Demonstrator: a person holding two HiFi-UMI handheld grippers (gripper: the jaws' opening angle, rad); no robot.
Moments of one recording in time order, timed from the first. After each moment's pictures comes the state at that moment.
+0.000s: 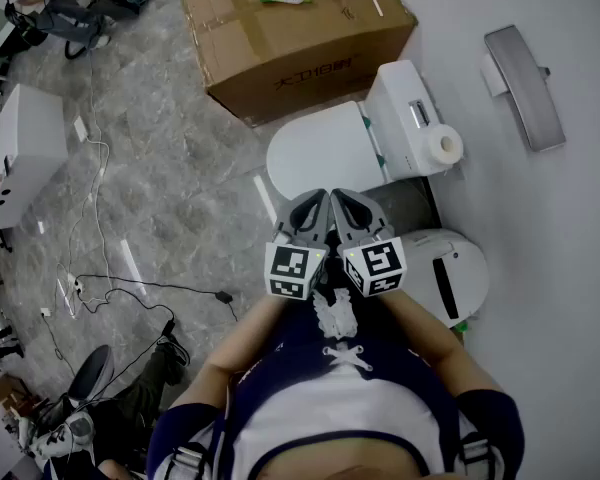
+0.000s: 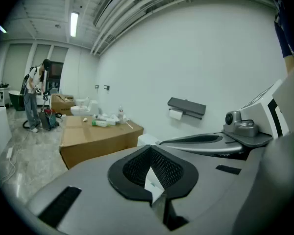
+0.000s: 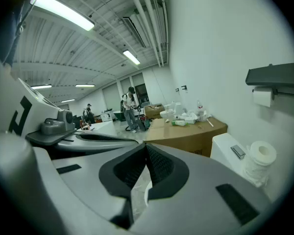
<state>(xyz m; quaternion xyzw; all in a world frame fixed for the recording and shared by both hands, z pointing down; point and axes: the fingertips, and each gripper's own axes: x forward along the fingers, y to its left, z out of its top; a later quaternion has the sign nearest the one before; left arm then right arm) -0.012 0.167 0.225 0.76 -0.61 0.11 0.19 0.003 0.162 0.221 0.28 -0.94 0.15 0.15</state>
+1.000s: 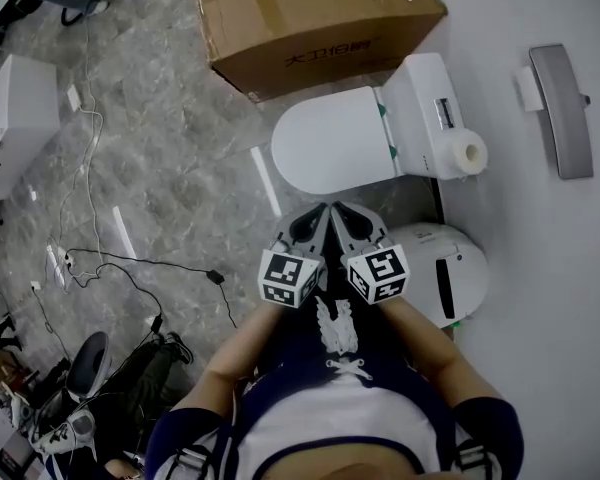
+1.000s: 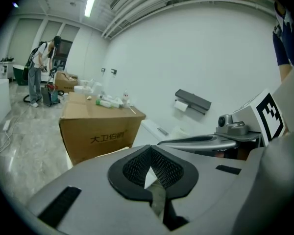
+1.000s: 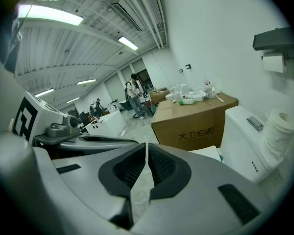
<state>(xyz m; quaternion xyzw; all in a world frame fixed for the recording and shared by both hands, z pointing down) -0.034 0.186 0.294 0.74 -0.60 0.08 0.29 -0.021 0.179 0.292 0.21 -0.93 0.23 0.20</state>
